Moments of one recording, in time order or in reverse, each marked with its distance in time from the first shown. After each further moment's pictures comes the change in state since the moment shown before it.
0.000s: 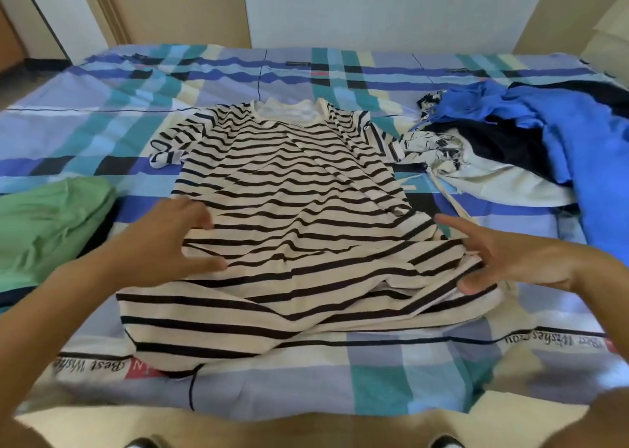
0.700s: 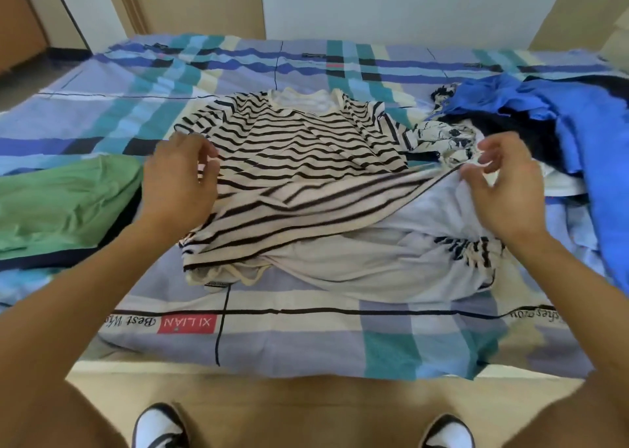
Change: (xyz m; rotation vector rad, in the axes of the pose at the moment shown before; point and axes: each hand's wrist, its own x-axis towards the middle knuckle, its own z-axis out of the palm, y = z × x) left_hand 0.009 0.017 -0.005 -0.162 0.736 -0.052; right_hand 0.043 -0.021 0.014 -0.199 1.226 -0.468
